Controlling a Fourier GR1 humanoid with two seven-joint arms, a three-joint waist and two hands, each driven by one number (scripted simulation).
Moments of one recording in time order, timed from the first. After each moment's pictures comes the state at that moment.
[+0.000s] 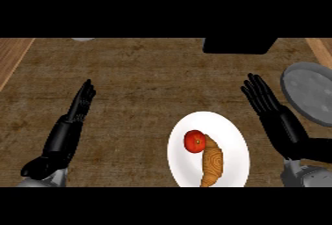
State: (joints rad) left arm -0.07 0.38 -0.30 -1.67 0.12 0.25 -0.15; right arm -0.12 -0.32 0.18 -1.67 -0.34 0.06 -0.07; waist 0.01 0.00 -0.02
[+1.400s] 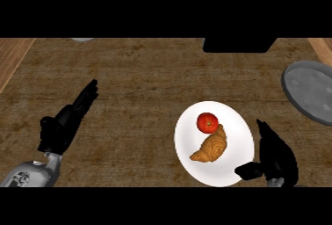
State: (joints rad) left arm -0.16 0.44 -0.28 -1.58 0.17 0.13 0.15; right arm -0.04 -0.44 0.49 -1.70 0.68 -0.13 1.06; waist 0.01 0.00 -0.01
